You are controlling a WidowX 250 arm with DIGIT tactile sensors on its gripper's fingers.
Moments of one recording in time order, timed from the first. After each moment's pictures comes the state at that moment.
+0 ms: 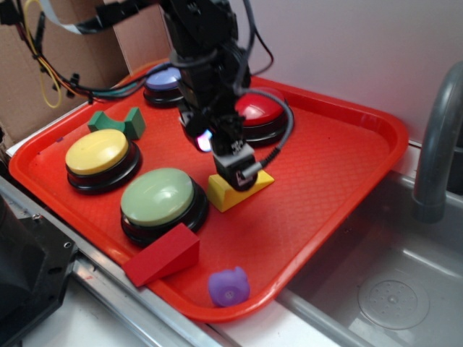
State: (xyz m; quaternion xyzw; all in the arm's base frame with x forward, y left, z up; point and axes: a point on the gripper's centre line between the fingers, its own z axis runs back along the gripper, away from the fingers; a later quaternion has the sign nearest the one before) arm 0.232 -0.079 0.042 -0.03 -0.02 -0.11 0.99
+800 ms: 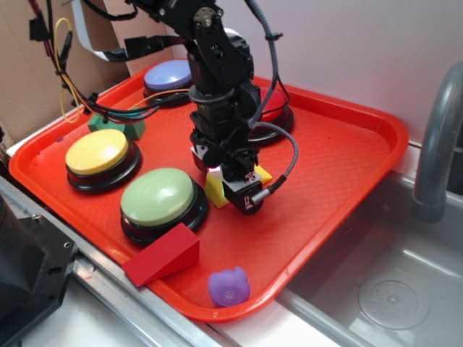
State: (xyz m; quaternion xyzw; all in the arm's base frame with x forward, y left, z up) arm 0.234 -0.080 0.017 -0.01 -0.01 -0.09 1.00
